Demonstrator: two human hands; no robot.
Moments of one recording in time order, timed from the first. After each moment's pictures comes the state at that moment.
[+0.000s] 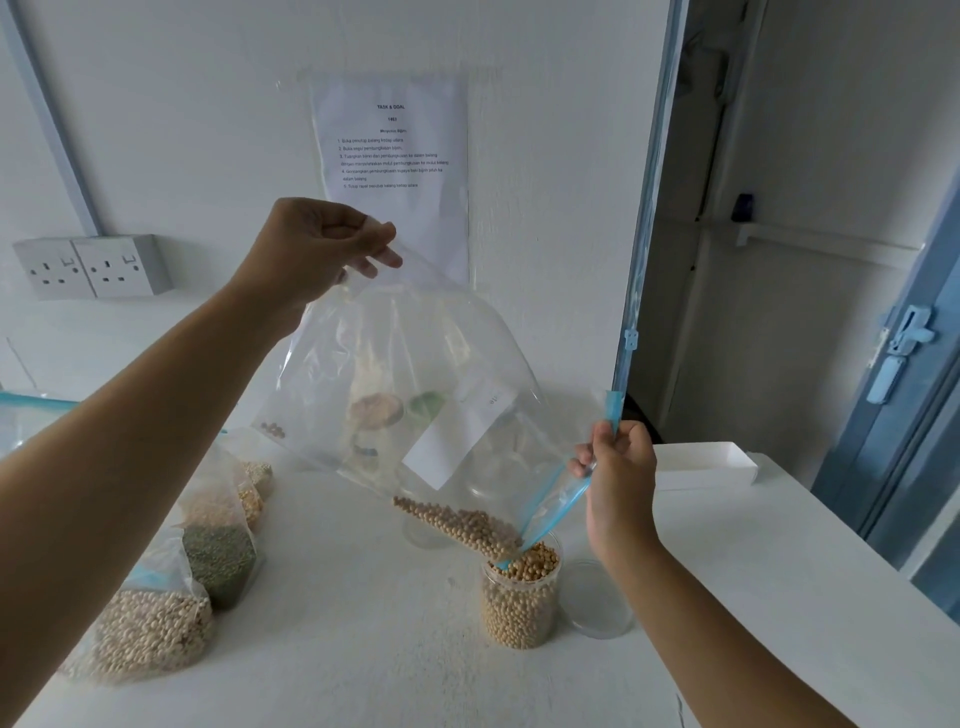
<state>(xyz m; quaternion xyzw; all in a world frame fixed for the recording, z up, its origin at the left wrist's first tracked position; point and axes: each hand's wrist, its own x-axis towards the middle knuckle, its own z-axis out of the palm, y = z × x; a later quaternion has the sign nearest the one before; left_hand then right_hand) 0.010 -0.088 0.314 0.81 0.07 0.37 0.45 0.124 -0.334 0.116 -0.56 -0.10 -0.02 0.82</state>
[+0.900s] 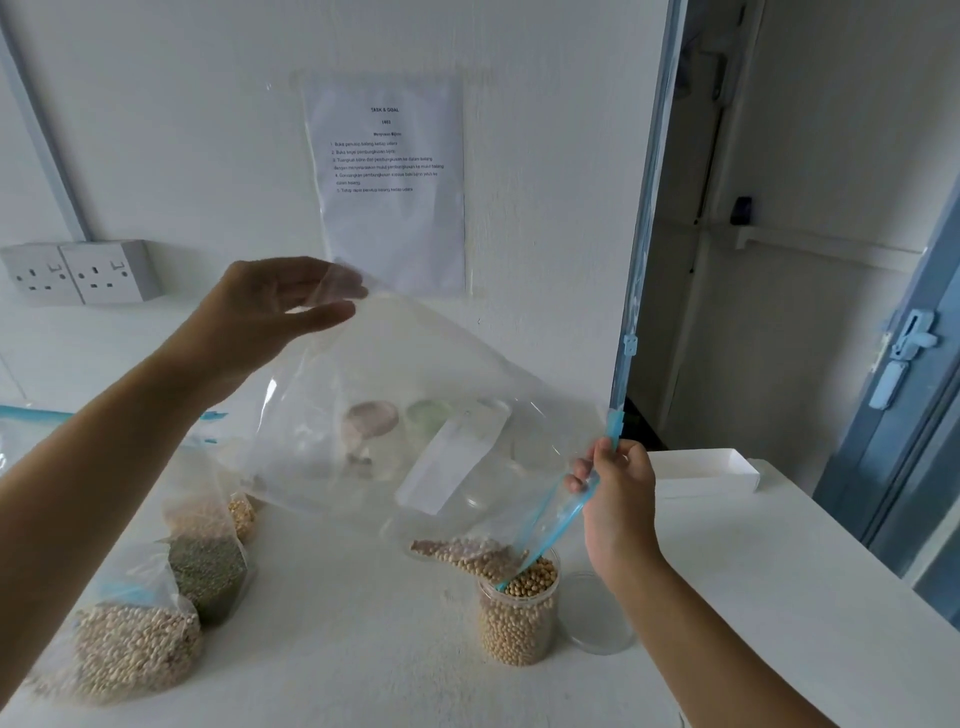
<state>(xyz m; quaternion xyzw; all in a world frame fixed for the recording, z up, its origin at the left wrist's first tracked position) -0.025 -0.065 0.278 0.85 0.00 0.33 0.41 0.129 -0.335 0.111 -0.53 -0.07 0.03 0.85</state>
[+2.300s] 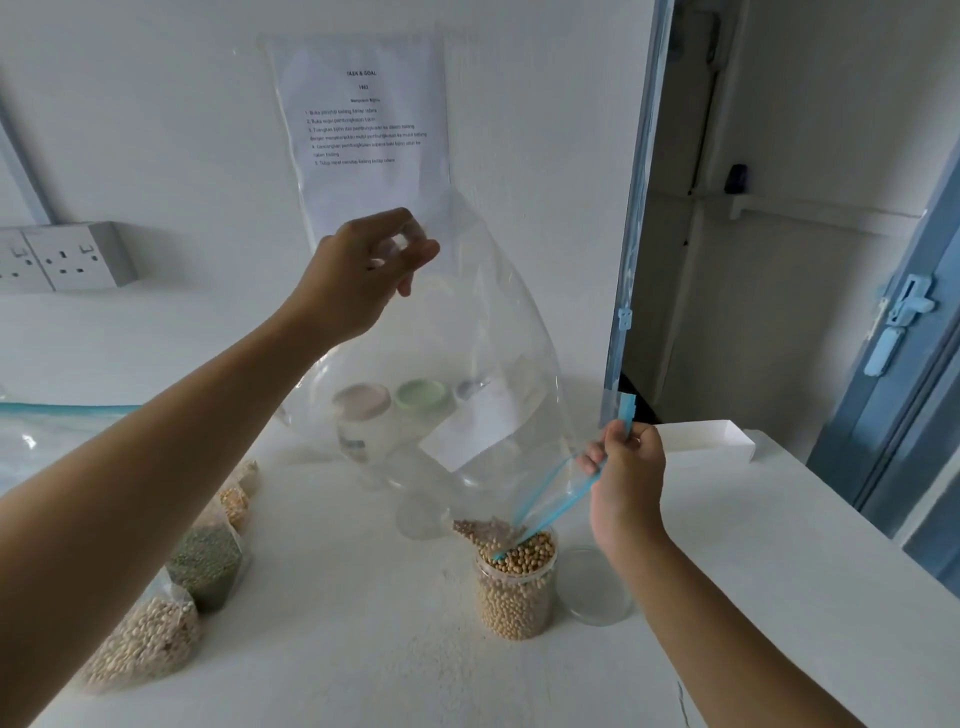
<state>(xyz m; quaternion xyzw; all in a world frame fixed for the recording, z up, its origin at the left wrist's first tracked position) 0.044 -0.121 0.282 0.89 0.02 0.37 0.27 0.143 -0.339 0.098 -0.52 -0.03 -0.01 0.85</state>
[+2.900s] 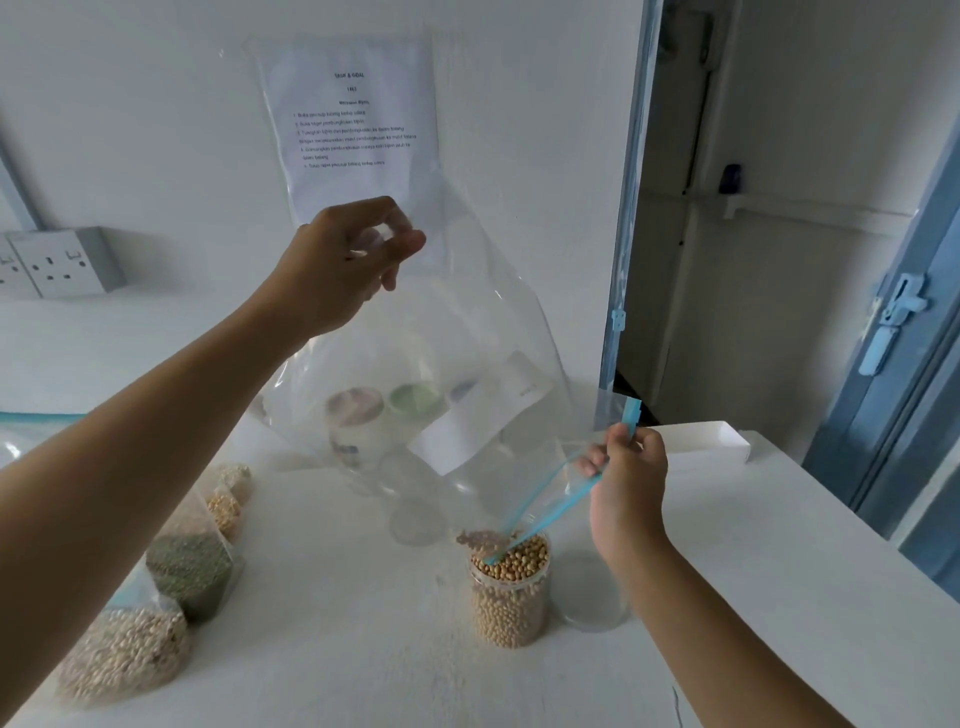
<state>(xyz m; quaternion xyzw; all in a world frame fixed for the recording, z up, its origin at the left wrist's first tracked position) 0.039 -0.122 0.296 0.89 0.01 0.36 0.29 0.146 -0.343 0.100 -0.50 -0.01 -0.01 0.86</state>
